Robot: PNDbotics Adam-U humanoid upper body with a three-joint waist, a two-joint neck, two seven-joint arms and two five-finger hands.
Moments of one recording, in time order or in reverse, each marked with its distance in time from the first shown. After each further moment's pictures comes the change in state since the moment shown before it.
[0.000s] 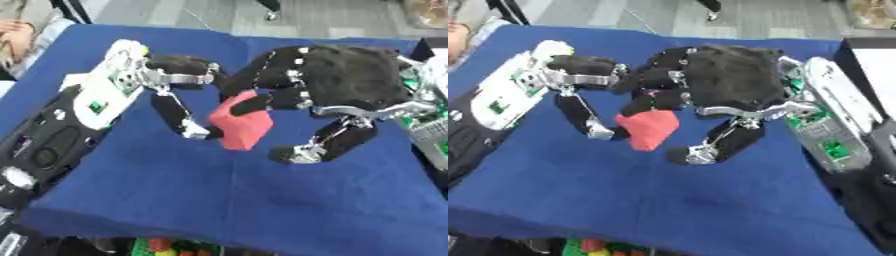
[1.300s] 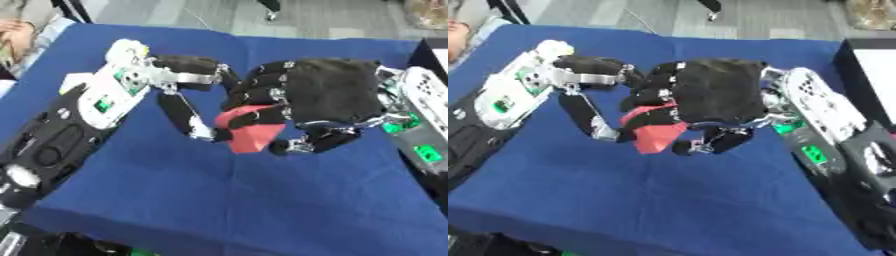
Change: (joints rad) left arm -0.008 -0.009 -0.014 -0.024 0.079 0.038 -0.038; right arm 0.000 0.010 0.020 0.024 0.211 -0.061 -0.061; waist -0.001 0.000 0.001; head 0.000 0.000
